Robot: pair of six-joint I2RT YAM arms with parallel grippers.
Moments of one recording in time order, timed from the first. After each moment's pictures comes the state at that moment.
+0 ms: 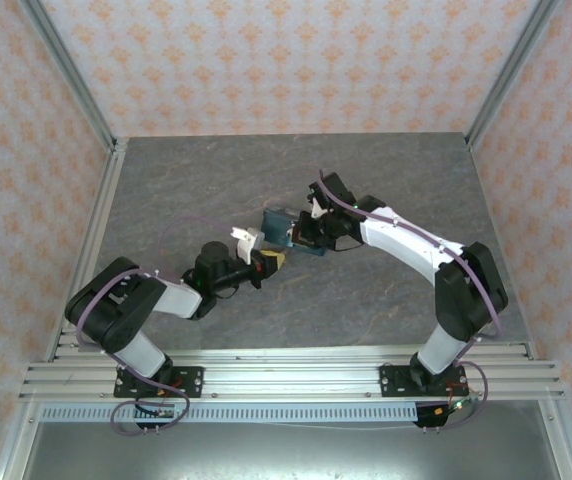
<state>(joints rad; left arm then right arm) -0.51 1.60 0.37 0.96 0.46 -0.38 0.61 1.66 1.26 -0.59 -0.38 0.79</state>
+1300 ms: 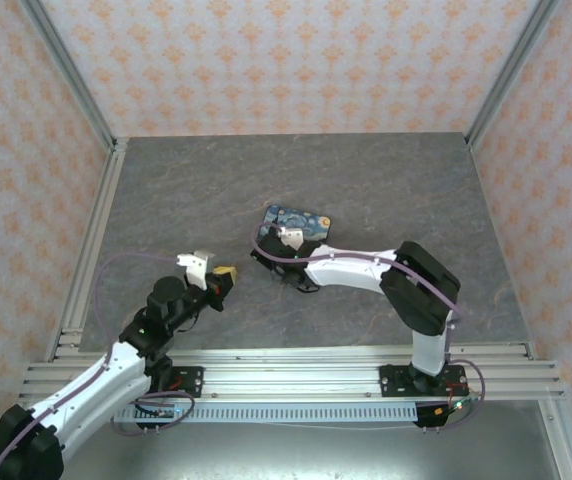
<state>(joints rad) -0.48 0.58 0.11 0.18 0.11 -0.34 0.99 1.87 1.22 -0.54 0.40 0.85</state>
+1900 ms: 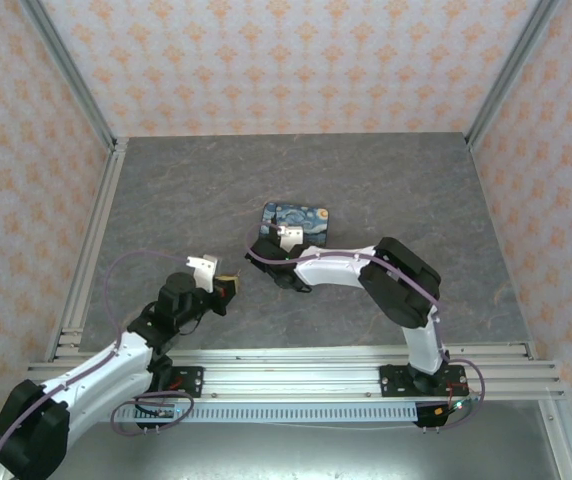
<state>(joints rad) -0.48 0.75 0.12 0.16 0.14 -0.35 0.99 1.99 1.25 -0.49 0.57 0.91</state>
